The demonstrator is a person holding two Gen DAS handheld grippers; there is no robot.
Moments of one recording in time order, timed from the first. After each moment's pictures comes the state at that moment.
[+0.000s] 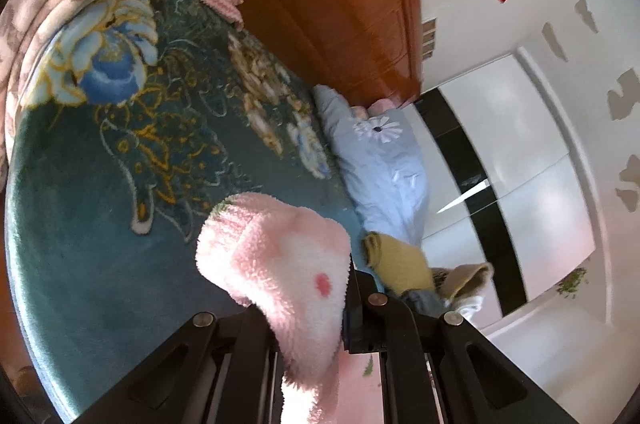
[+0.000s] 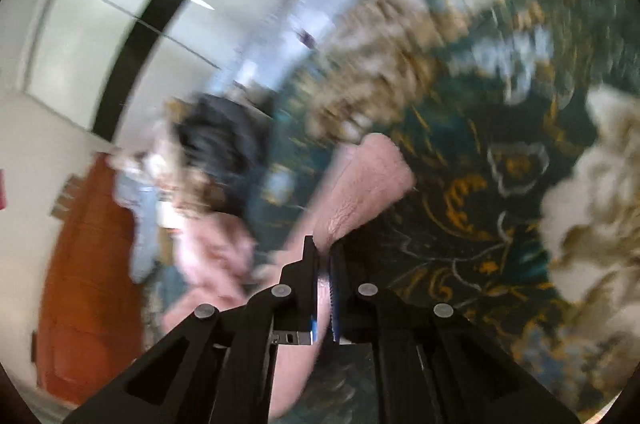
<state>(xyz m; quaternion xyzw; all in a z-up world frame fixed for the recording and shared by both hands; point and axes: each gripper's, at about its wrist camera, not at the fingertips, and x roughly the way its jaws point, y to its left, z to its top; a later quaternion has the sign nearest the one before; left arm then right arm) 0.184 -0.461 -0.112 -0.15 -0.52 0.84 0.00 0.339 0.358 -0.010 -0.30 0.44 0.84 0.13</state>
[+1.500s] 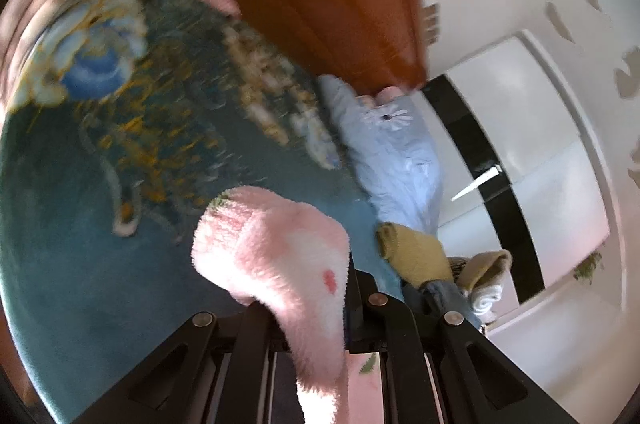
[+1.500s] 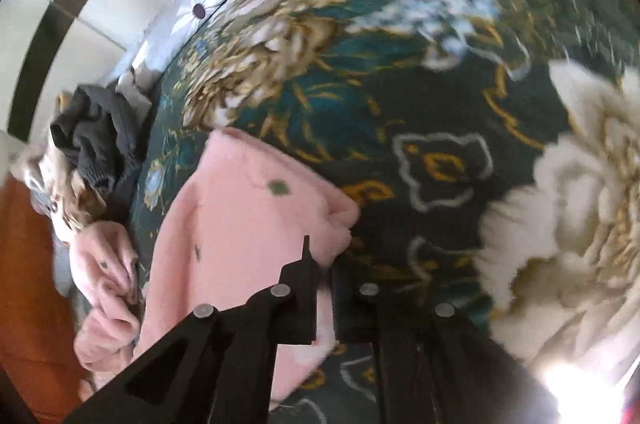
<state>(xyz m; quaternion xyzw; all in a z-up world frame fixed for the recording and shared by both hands) 0.164 -0.444 -0.110 -0.17 -0.48 0.86 0.00 0.285 0.397 -0.094 -0.42 0.41 0.77 0.25</state>
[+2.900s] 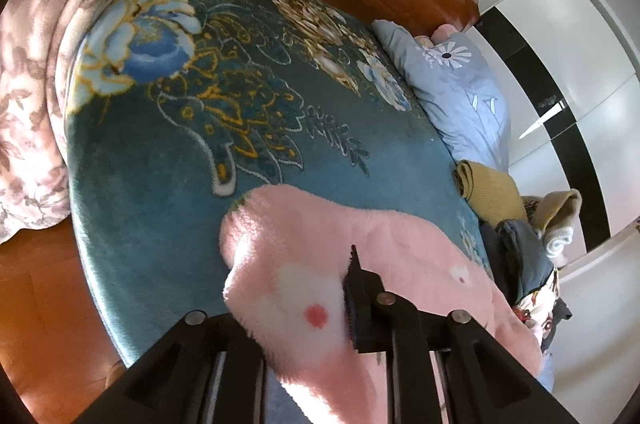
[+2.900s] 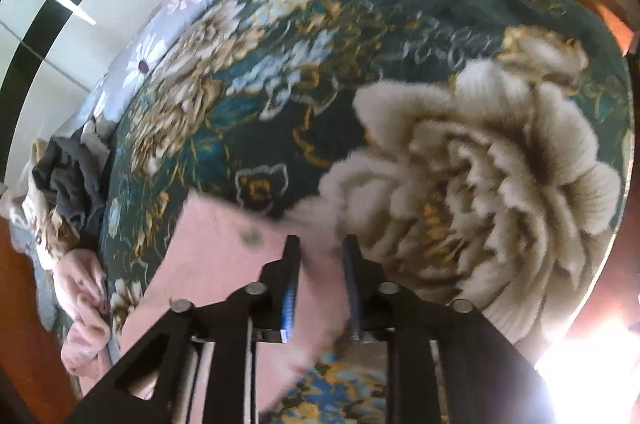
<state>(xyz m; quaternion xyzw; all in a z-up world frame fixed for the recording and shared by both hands) 0.175 -0.453 -0.130 -0.33 -0.41 0.85 -0.08 0.406 0.437 -0.086 -0.38 0.42 0.74 0.35</state>
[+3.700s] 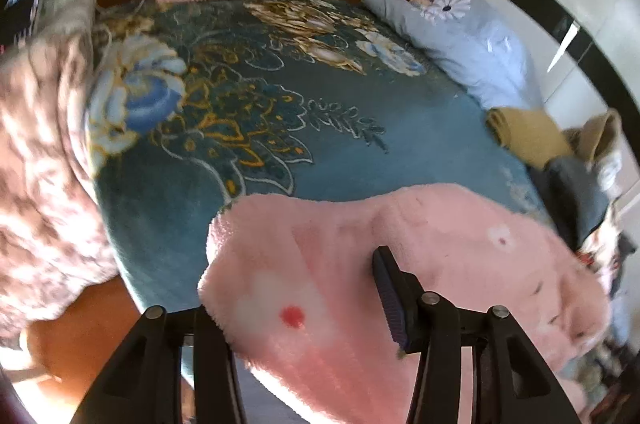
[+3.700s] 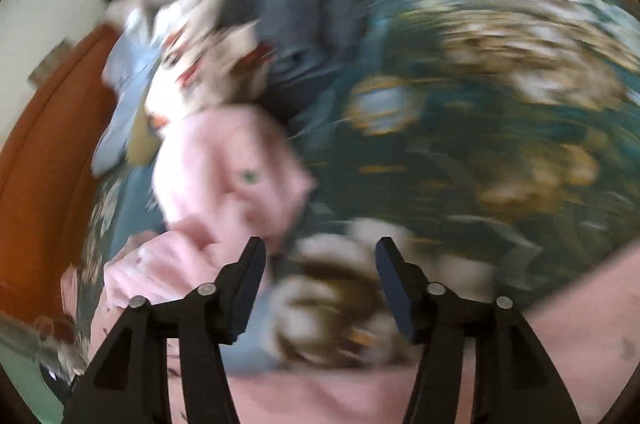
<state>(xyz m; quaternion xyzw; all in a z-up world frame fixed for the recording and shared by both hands) 0.159 -0.421 -0.112 -0.40 -0.25 0.87 -0.13 0.118 0.225 -0.092 -0.45 0.29 0.85 0.04</state>
